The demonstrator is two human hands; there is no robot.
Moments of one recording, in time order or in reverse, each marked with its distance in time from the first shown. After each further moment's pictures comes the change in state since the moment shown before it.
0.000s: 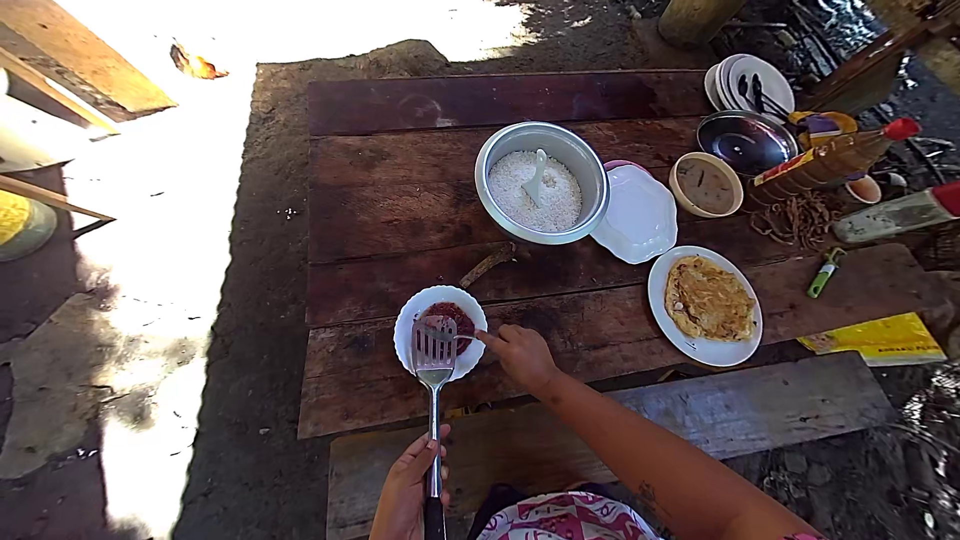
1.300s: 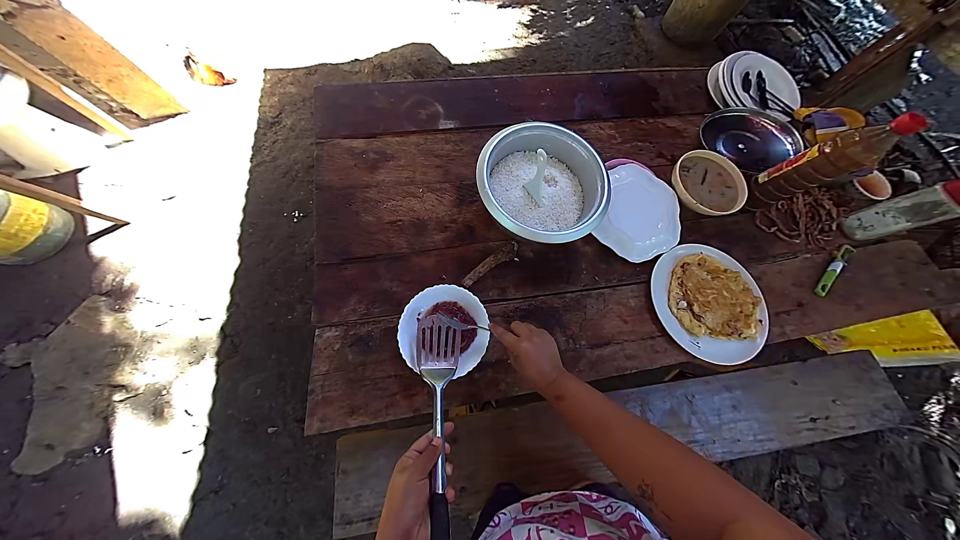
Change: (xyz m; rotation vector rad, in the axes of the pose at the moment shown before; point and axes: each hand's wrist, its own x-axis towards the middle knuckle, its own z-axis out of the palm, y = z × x) left_hand -0.003 -0.002 0.004 0.038 0.032 0.032; right_hand -0.003 0.001 -0.006 0.006 -0.139 0.211
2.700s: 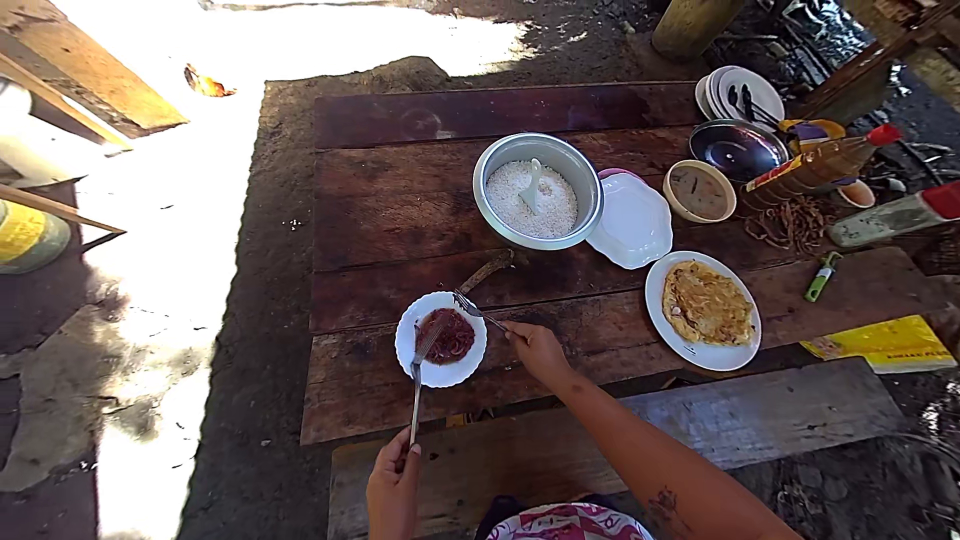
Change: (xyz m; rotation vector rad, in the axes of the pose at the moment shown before) left_hand 0.013 -0.011 -0.023 0.555 0.211 0.524; right_hand 0.015 0.004 -0.042 0.541 -0.247 0.405
